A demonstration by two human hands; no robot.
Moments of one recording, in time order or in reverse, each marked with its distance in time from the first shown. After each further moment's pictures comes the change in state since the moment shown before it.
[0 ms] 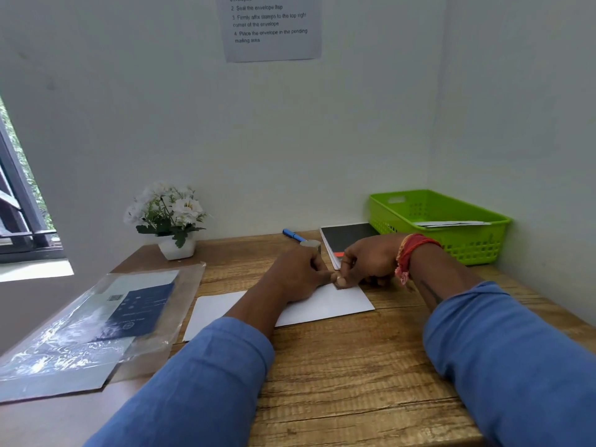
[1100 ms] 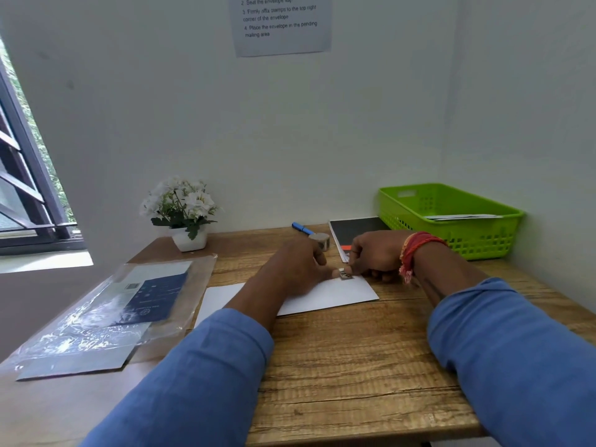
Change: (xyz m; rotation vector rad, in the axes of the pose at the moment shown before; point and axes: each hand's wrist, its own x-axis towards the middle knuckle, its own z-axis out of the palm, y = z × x) left_hand -0.012 0.001 -0.014 0.242 0.013 -0.013; right_hand -0.006 -0.007 0.007 -0.036 0.084 0.017
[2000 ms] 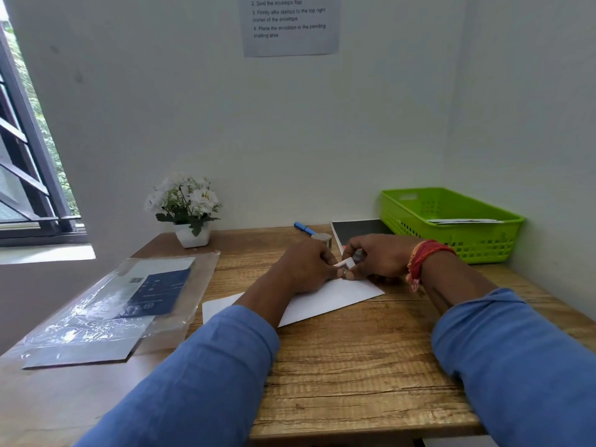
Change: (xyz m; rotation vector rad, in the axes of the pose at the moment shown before) left_hand -0.002 0.010 0.003 -0.197 -0.035 -0.001; right_hand -0.009 0.003 0.003 -0.021 0.029 -0.122
